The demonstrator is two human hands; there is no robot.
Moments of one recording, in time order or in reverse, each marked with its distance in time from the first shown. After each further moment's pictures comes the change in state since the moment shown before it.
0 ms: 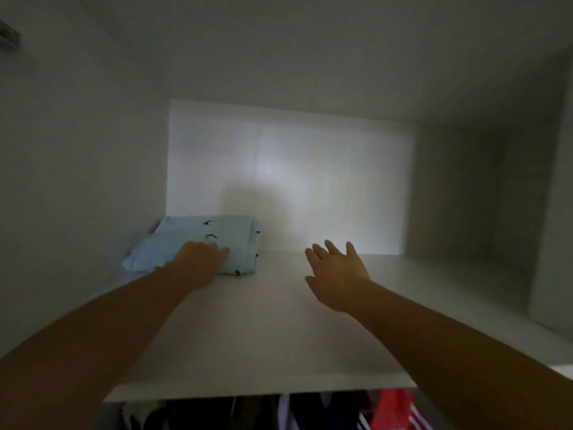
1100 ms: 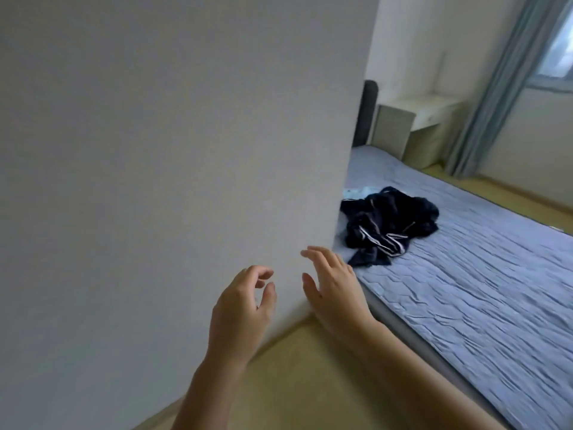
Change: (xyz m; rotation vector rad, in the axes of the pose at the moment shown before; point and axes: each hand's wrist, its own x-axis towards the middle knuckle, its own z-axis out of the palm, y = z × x) left_hand -0.818 0.816 -0.535 -1.632 -0.274 1.837; right_hand -1.195 0.144 -0.094 -0.159 0.044 1.957
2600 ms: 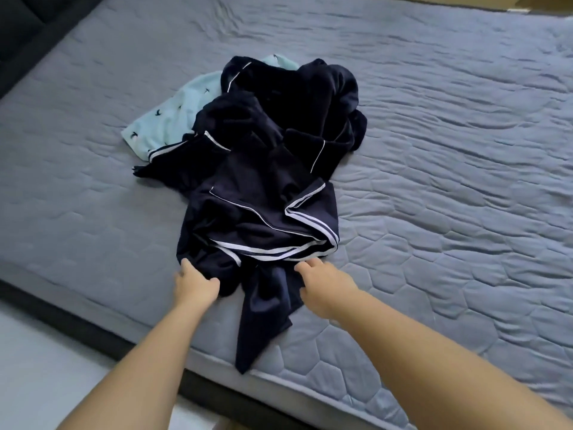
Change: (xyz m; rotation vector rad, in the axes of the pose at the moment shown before) left_hand 0.549 -0.202 0.908 0.415 -0.805 -0.519; right_hand 0.336 0.842 0.298 0.005 -0.650 0.858
